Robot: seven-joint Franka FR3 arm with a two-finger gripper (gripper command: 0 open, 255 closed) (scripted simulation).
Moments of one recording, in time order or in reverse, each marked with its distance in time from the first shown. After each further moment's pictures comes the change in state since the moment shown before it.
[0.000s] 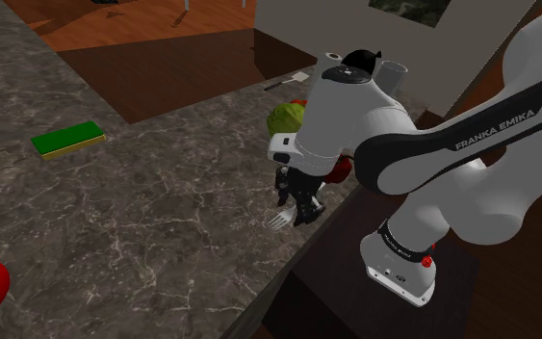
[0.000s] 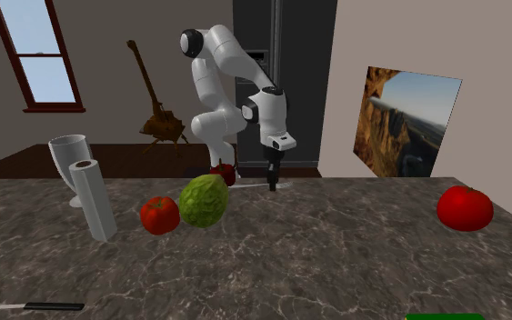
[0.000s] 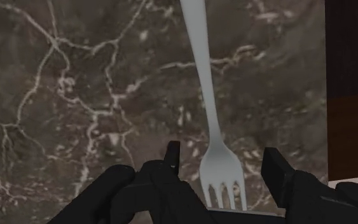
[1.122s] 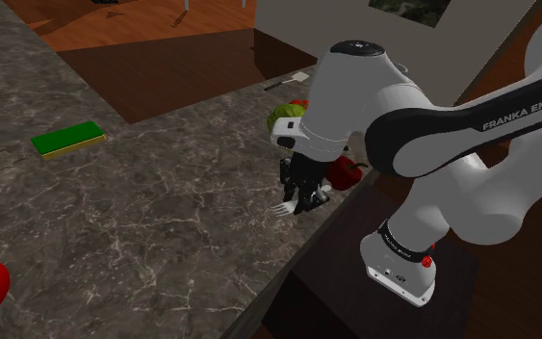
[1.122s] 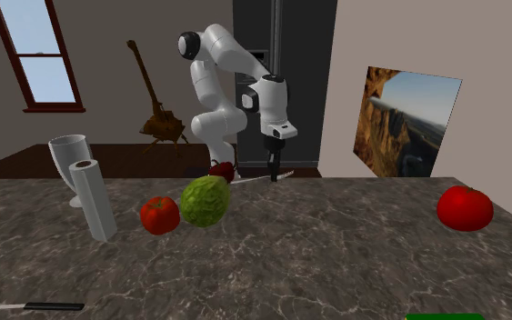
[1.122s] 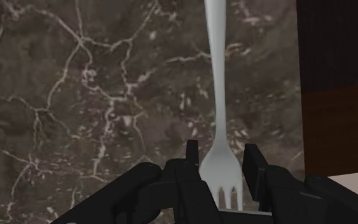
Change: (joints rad) arm -0.002 -0.081 -0.004 0.052 -0.009 -0.133 0.008
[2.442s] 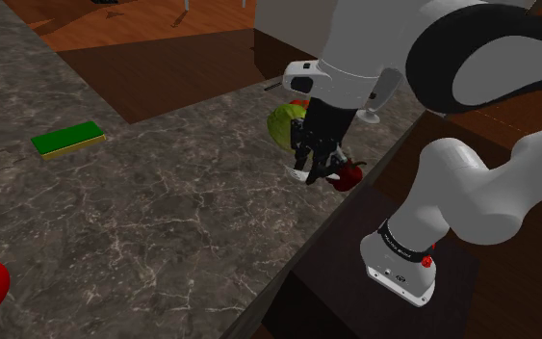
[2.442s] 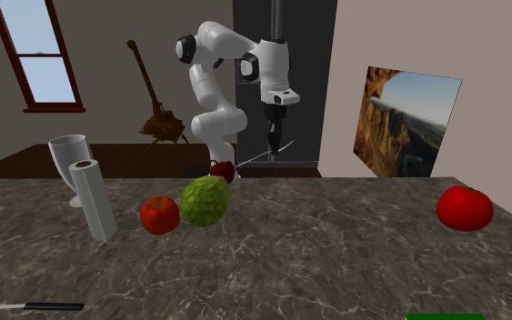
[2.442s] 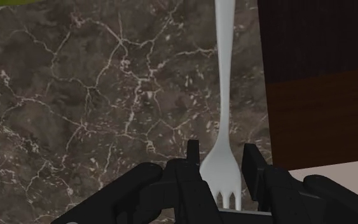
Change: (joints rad) arm -0.010 -0.112 -0.018 0.205 -0.023 -0.316 0.012
